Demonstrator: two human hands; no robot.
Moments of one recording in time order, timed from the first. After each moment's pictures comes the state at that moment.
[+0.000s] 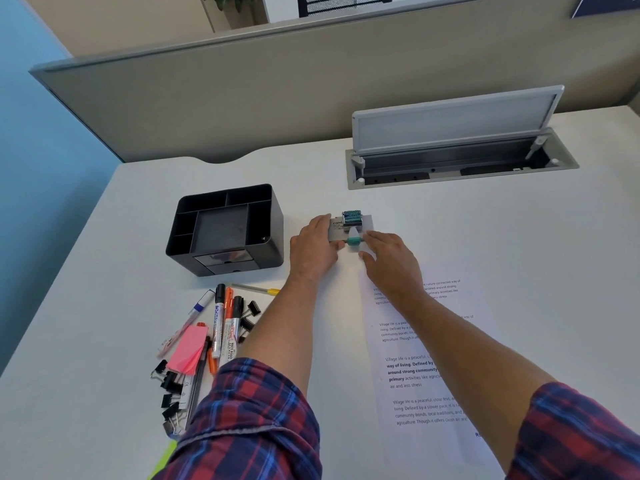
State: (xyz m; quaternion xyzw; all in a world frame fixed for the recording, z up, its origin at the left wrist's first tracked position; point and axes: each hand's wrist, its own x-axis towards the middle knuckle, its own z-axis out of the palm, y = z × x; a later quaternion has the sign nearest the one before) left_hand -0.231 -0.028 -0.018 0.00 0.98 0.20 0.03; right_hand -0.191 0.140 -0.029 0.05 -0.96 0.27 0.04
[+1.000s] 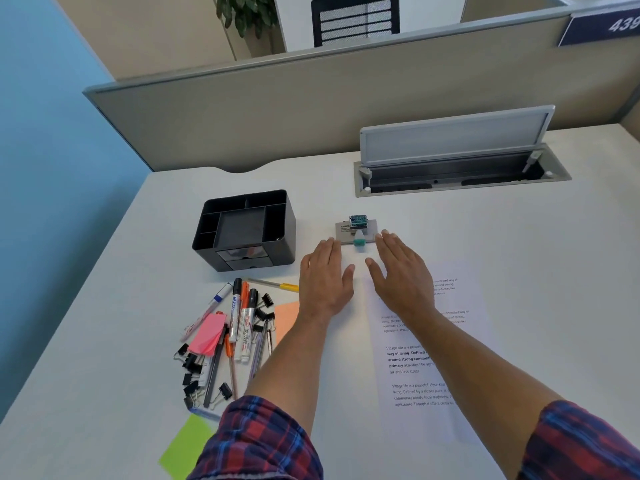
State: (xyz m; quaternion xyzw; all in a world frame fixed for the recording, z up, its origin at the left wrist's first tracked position) left_hand -0.139 -0.019 -0.014 0.04 0.99 0.12 -0.08; right_hand -0.143 0.151 -0.023 0.07 -0.97 0.21 0.12
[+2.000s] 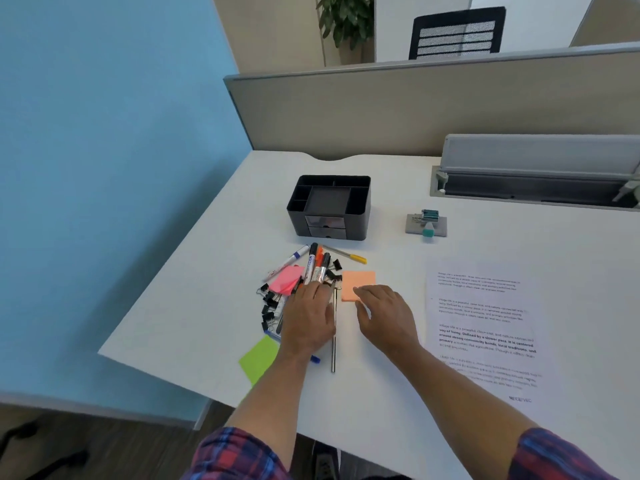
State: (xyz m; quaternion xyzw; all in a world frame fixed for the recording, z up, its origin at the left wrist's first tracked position) left_hand 0.043 -0.136 0.006 -0.03 0.98 0.10 -0.14; right_hand -0.009 0.038 -0.016 0.26 -0.92 0.27 0.13
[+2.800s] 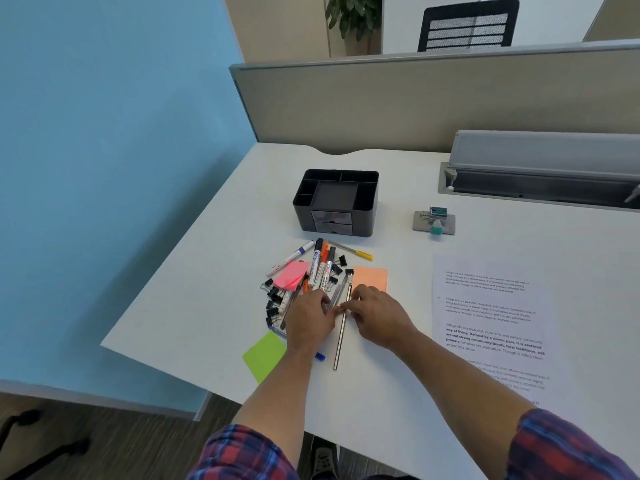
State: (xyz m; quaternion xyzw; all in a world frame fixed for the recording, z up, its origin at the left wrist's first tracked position) left_hand 0.044 -0.138 0.000 -0.20 0.95 0.25 -0.06; right_hand -0.022 0.022 -0.015 0.40 -0.90 0.19 -0.02
